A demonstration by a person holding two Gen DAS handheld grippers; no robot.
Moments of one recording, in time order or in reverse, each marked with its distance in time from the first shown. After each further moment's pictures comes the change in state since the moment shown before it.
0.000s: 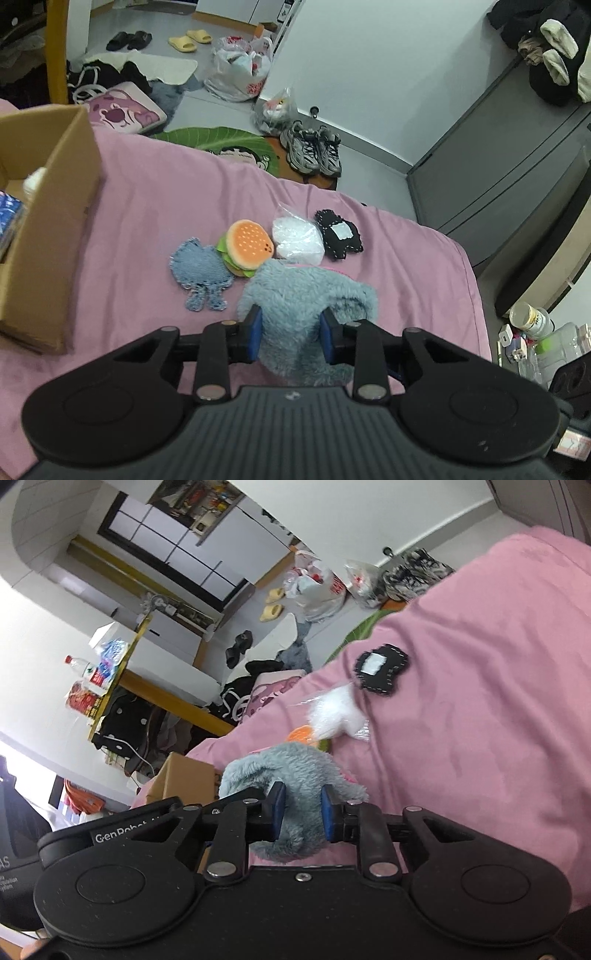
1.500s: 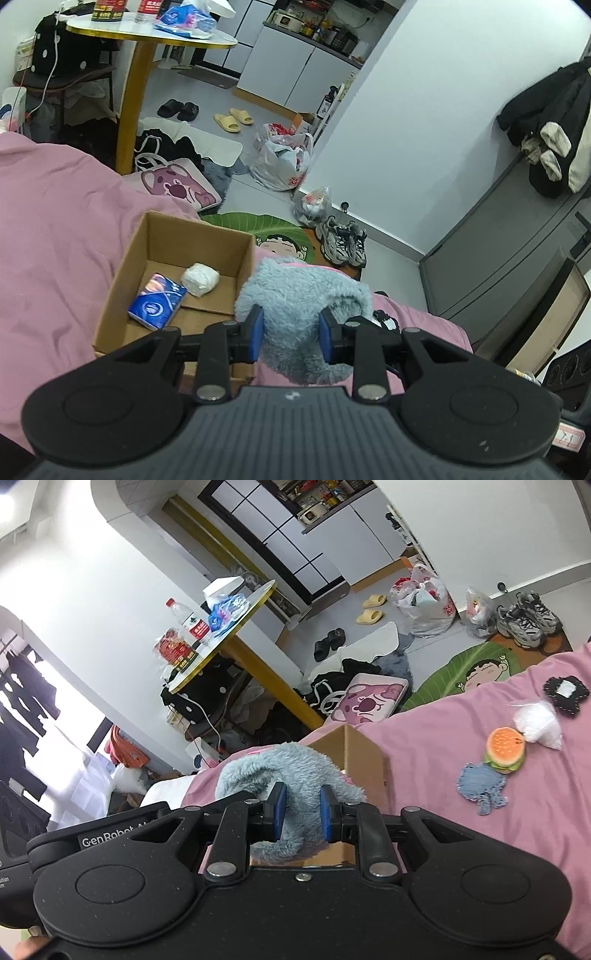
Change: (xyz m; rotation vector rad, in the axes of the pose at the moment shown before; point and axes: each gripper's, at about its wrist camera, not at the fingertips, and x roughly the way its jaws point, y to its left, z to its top) left arm -0.167 0.128 0.021 -0.090 -0.259 0.012; right arm 0.023 0.180 -0.051 -0.238 -0.004 0.145
